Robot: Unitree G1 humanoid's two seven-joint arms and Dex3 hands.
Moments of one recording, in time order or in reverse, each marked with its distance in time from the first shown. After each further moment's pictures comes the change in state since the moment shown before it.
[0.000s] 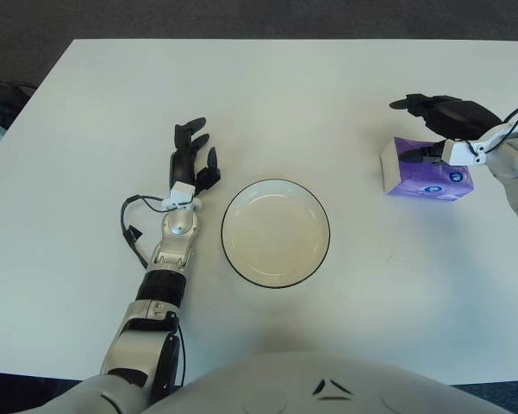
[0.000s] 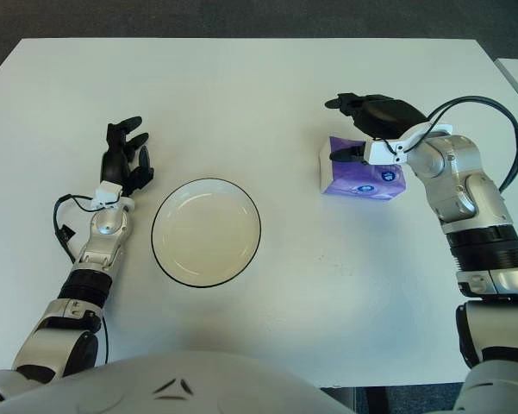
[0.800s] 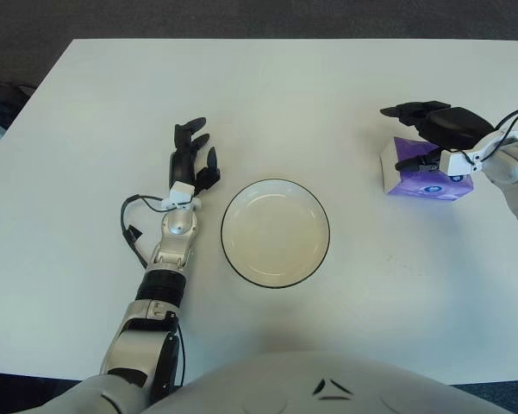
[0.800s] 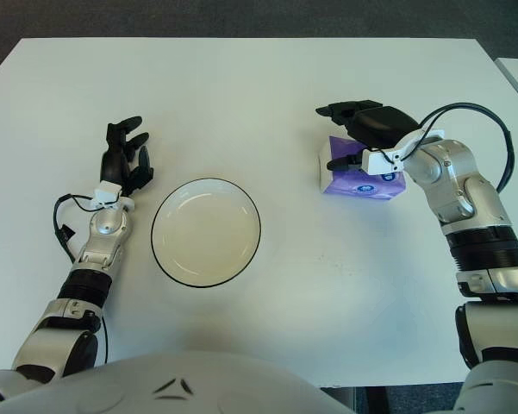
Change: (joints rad) left arm 0.000 0.004 0.000 0.000 -0.006 -0.003 -0.006; right arm -0.001 -0.018 0.007 0.055 -0.008 -0.164 -0.005
